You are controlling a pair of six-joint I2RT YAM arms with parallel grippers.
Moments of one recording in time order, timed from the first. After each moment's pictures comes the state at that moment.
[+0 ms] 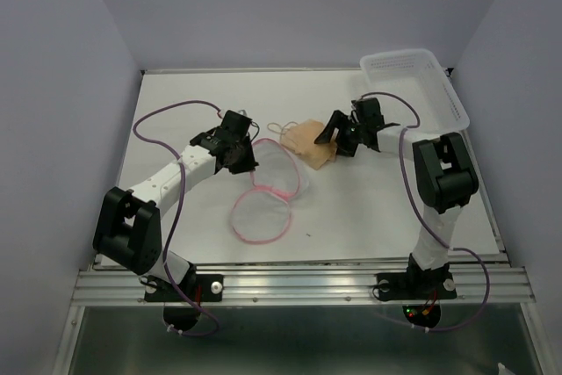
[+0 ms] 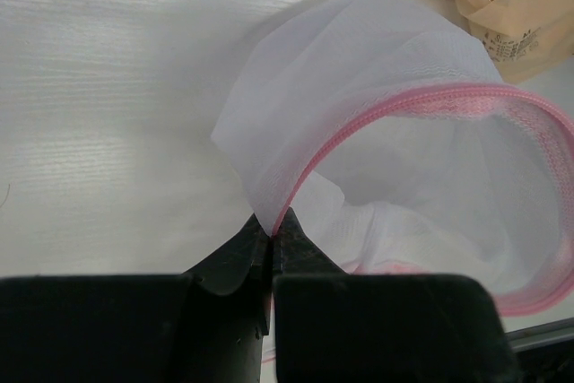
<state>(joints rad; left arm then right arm) -0.49 1.47 1.06 -0.58 -0.04 -0.63 0.26 1.95 1.20 -0.05 -0.42 0.70</state>
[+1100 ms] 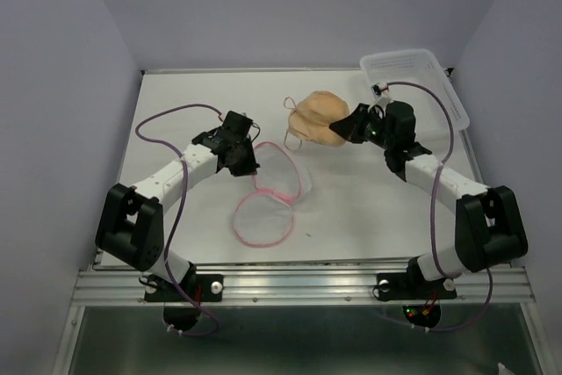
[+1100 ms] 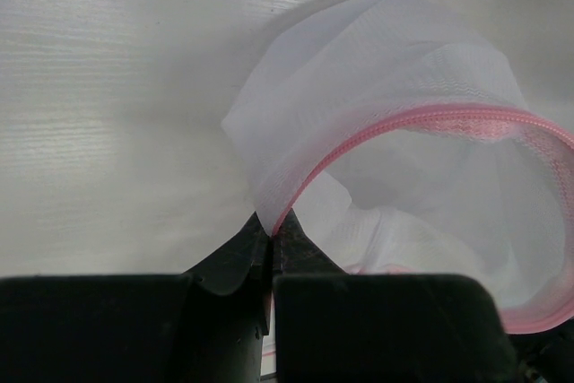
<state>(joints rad) -0.49 1.50 1.06 -0.59 0.00 -0.65 0.27 1.50 0.86 0.37 -0.45 0.61</state>
